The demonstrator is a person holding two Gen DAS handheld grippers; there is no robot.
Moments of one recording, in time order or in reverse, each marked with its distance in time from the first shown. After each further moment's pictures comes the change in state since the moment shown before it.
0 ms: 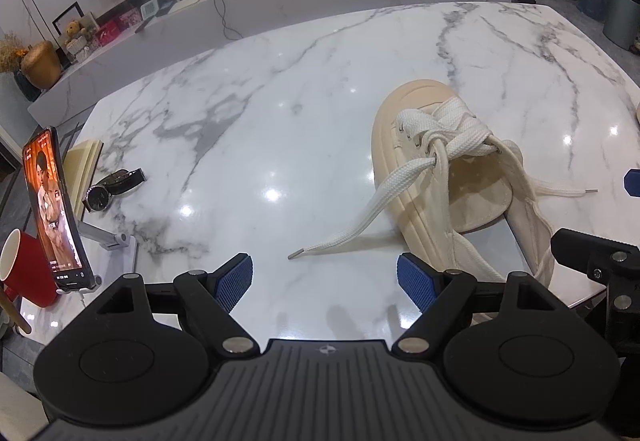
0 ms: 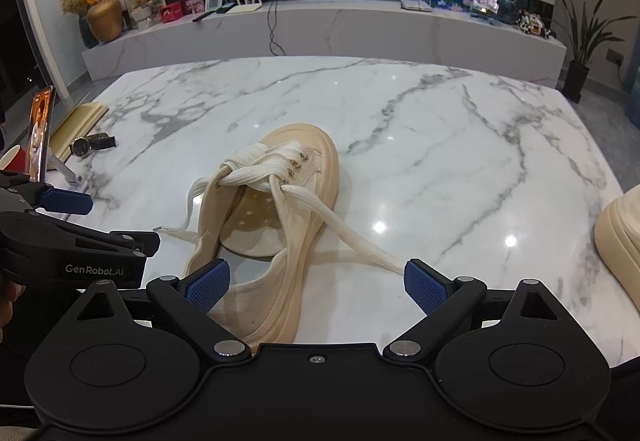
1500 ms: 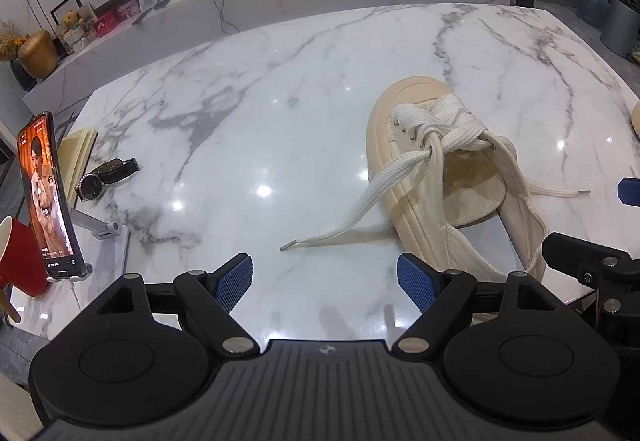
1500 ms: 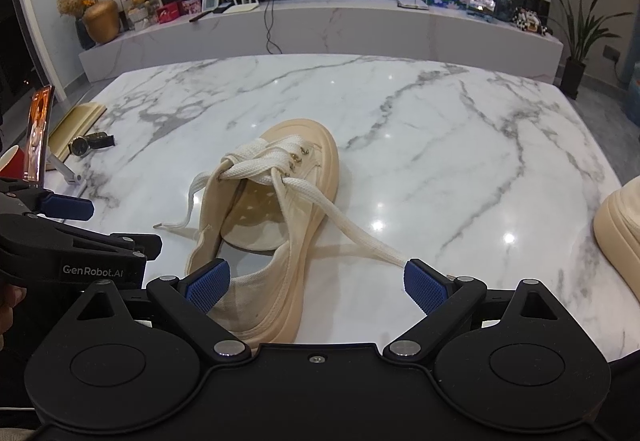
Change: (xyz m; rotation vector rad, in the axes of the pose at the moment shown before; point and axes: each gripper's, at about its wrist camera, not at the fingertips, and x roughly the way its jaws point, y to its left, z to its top) left arm 0.001 0.002 -0.005 -0.027 0.004 -0.026; right arm 0.000 0.001 -0.006 0.009 -0.002 -0.005
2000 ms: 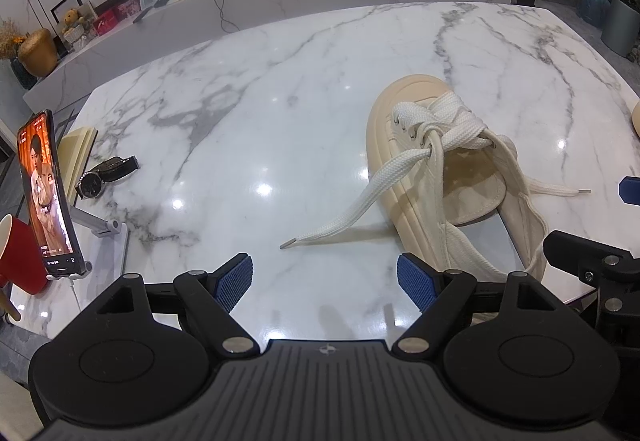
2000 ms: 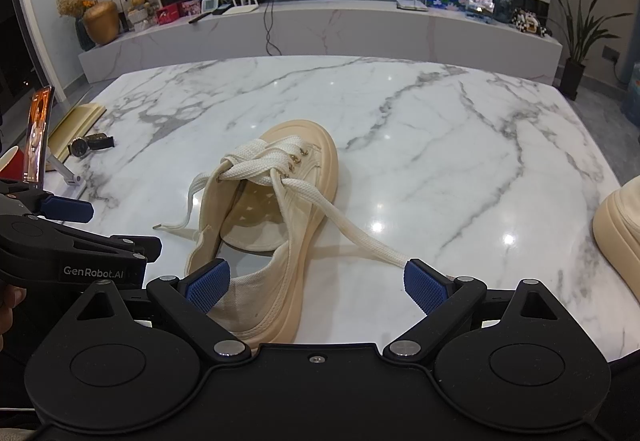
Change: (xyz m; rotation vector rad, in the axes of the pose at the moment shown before) left arm 0.000 0.000 0.000 -0.001 0.004 0.000; right arm 0.002 0.001 0.000 0.000 -0.003 -0.001
